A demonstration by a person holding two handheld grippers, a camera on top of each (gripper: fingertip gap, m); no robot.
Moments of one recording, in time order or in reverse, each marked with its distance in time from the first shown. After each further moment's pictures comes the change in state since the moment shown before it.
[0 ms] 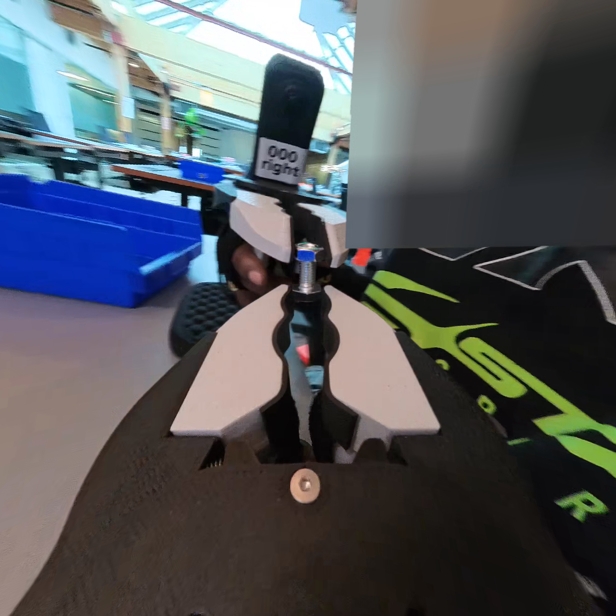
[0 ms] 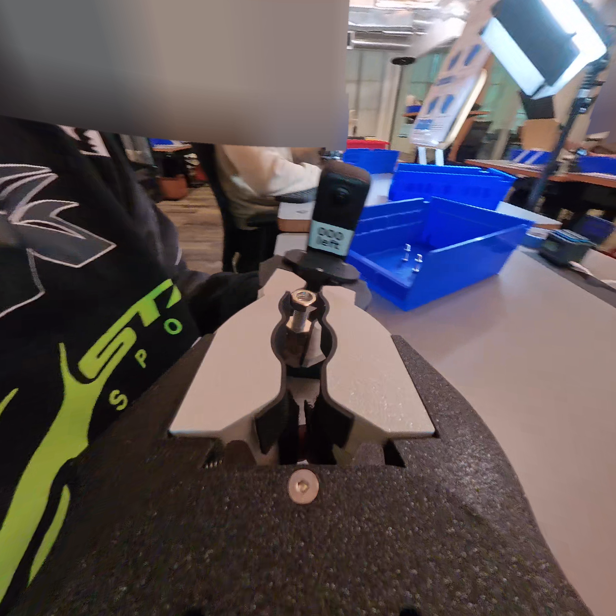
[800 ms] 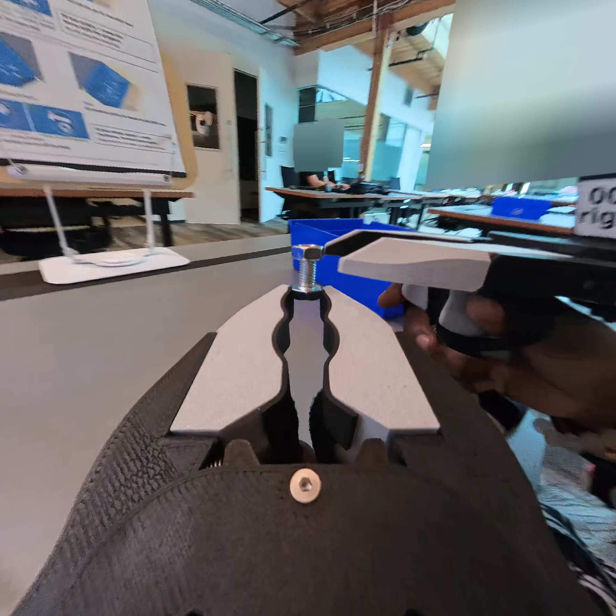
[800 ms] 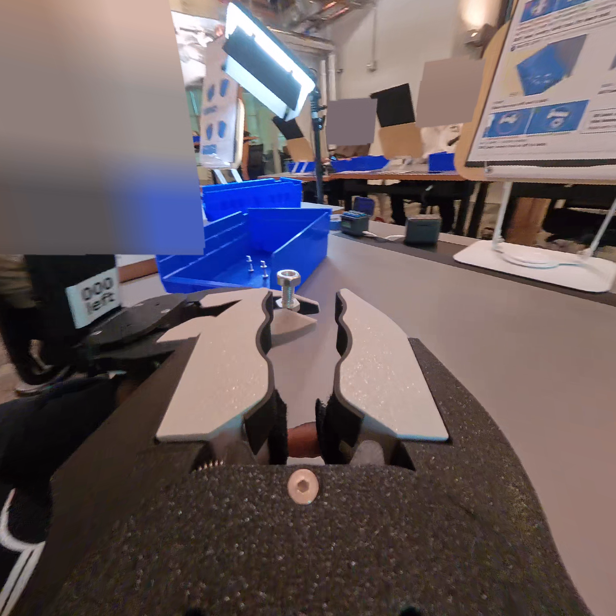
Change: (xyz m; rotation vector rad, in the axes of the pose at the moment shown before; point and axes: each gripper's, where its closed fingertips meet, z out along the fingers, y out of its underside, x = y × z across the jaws) left arm -0.089 -0.023 -0.048 0.119 -0.999 0.257; right arm 0.076 0.008 -0.003 0.070 0.689 0.084
